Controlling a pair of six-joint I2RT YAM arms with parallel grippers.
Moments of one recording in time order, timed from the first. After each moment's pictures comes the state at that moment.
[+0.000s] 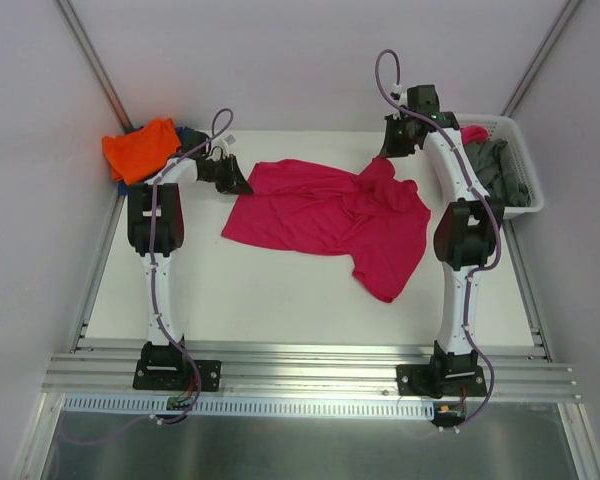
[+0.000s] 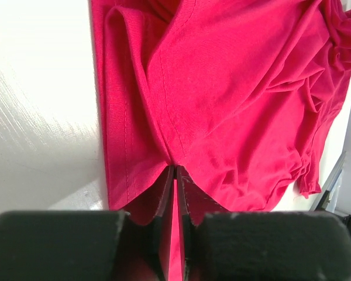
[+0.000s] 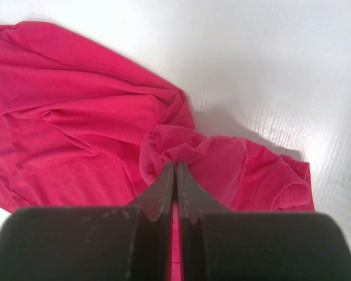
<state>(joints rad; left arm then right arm) -0.01 2.39 1.85 -0.46 0.83 -0.22 0.15 2.26 2.26 -0.85 -0.21 0.11</state>
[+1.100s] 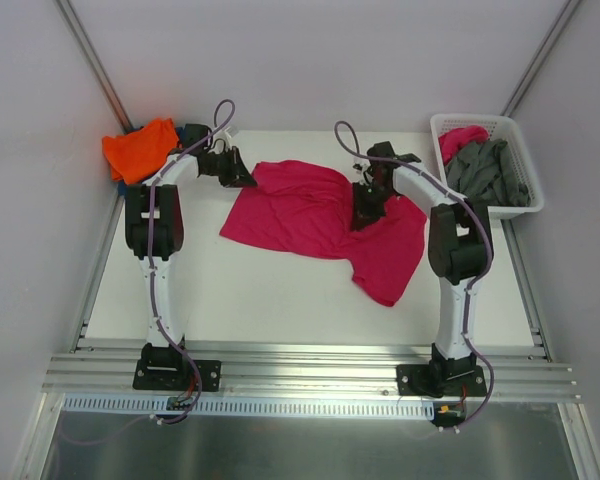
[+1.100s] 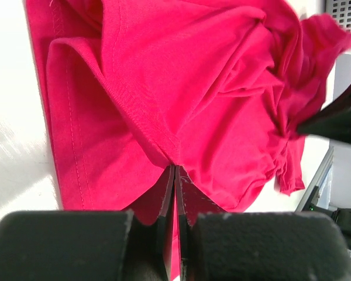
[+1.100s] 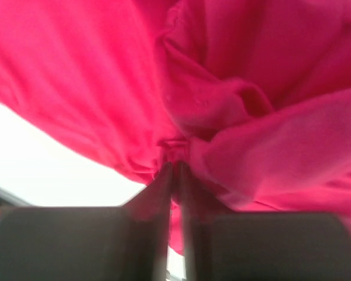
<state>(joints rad) -0.03 2.31 1.83 -0.44 0.86 -0.25 0.28 2.12 1.71 -0.87 -0.33 0.19</state>
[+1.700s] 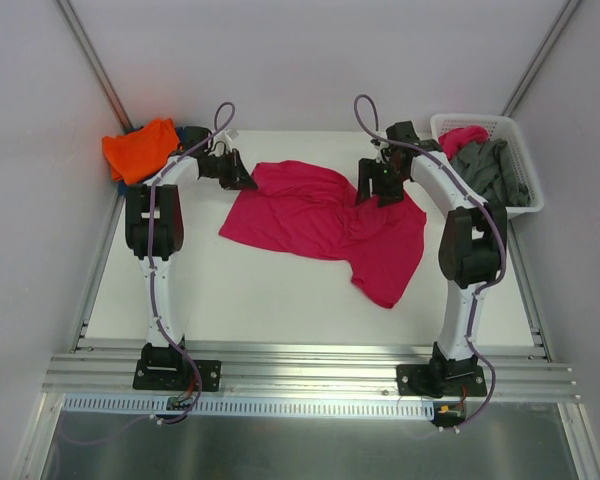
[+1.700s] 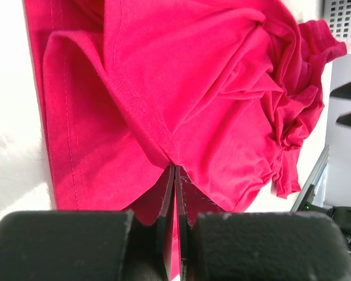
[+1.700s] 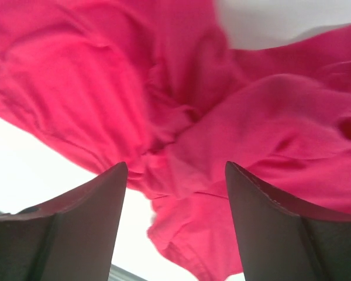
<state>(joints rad) -0.03 2.31 1.82 -0.43 0.87 -0.27 0.26 2.05 1.78 -0.88 -0.28 0.18</state>
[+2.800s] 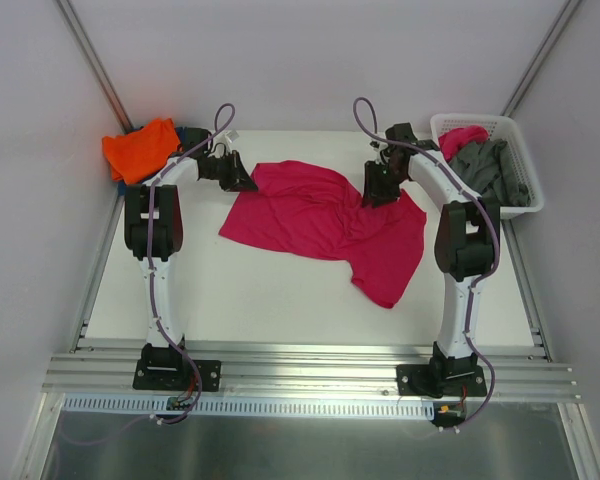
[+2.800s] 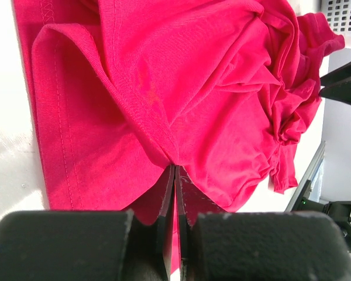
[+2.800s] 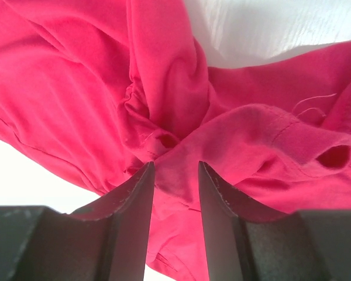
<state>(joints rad) -0.03 2.30 1.78 -0.42 0.88 -0.27 0.23 2.13 1.83 -0.88 -0.28 0.14</state>
